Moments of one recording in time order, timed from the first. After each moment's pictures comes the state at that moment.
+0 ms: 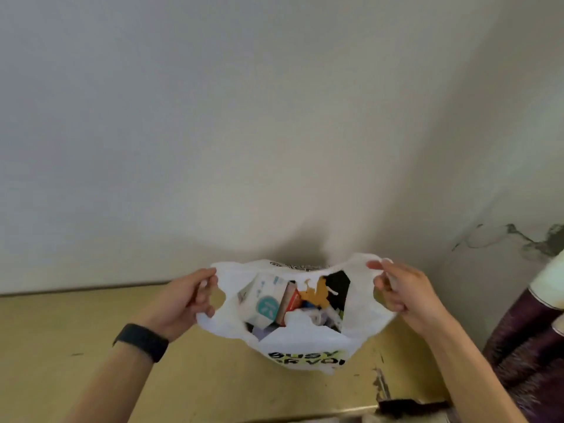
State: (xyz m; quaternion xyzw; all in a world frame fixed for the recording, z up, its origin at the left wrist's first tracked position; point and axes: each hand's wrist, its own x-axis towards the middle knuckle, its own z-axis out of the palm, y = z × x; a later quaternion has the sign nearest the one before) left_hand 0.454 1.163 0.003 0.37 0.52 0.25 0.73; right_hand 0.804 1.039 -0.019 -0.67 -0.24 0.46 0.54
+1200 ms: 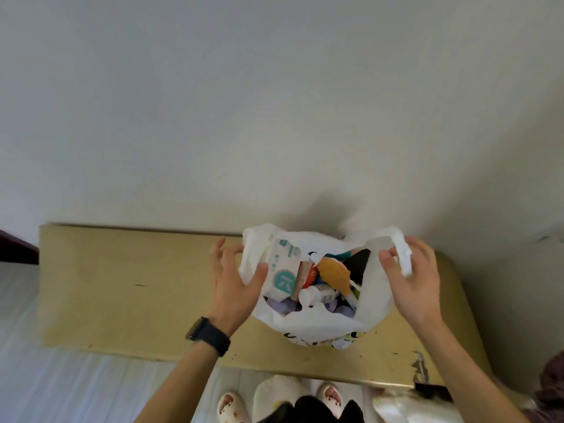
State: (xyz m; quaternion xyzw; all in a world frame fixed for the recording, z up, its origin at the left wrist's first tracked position) left_hand 0.445 1.127 -0.066 0.62 0.64 0.33 0.30; right_hand 0.730 1.072 -0.069 -0.77 -0.43 0.20 0.44
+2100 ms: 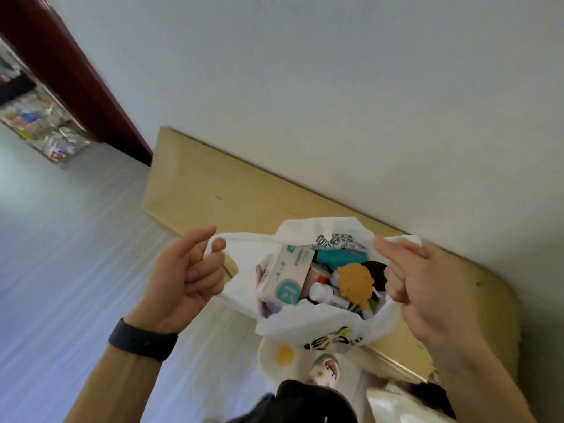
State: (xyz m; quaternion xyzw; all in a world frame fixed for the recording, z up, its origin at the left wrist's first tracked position) left_hand 0.313 0.942 0.030 0.16 0.48 0.52 0.68; right_hand 0.609 0.999 0.032 -0.54 -0.37 0.61 0.44
